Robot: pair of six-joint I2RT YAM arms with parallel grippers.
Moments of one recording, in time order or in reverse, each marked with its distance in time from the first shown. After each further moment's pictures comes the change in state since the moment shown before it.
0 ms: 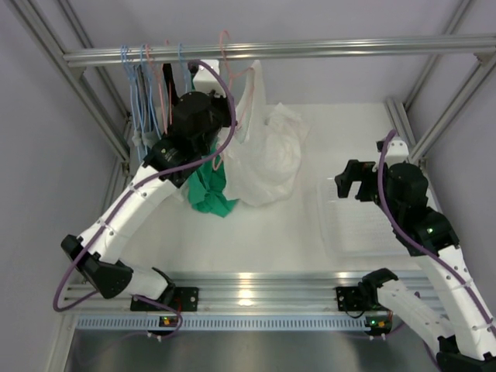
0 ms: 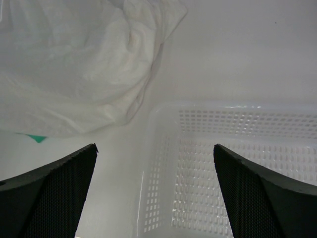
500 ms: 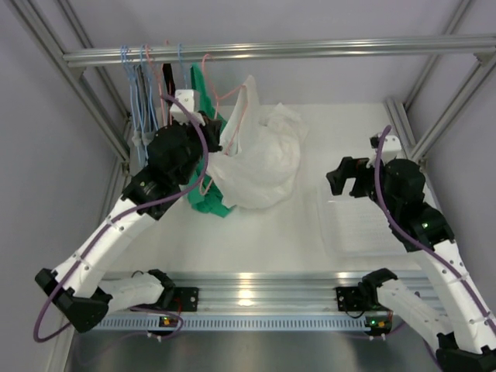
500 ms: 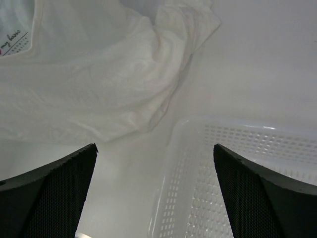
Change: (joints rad) left arm -0.001 -0.261 -0.314 0.110 0.043 -0.072; right arm 0.000 0.029 -0.006 0.068 -0.081 -0.006
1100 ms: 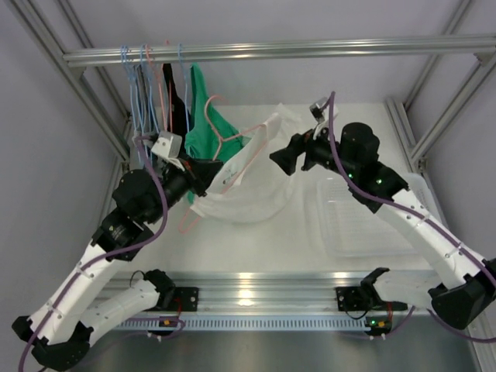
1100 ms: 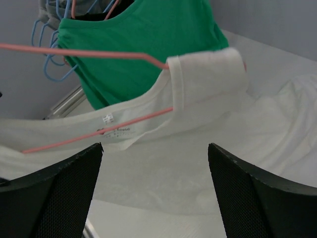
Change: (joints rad) left arm 0.000 -0.367 -0.270 -0.048 0.362 -0.086; right arm 0.203 0.393 0.196 0.391 -0.357 -0.008
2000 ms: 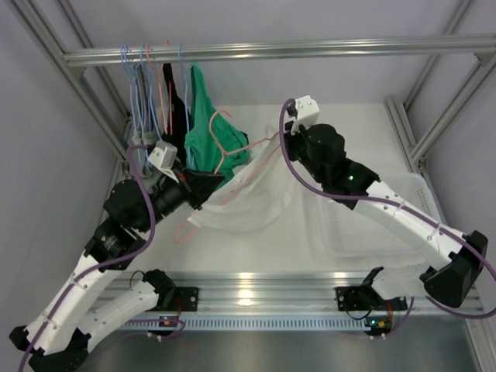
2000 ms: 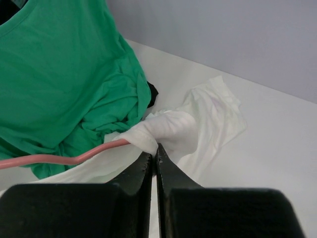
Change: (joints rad) left arm 0.000 -0.098 -0.051 -0.031 0.157 -0.084; right arm 0.225 0.159 0.108 0.023 0.660 -0.205
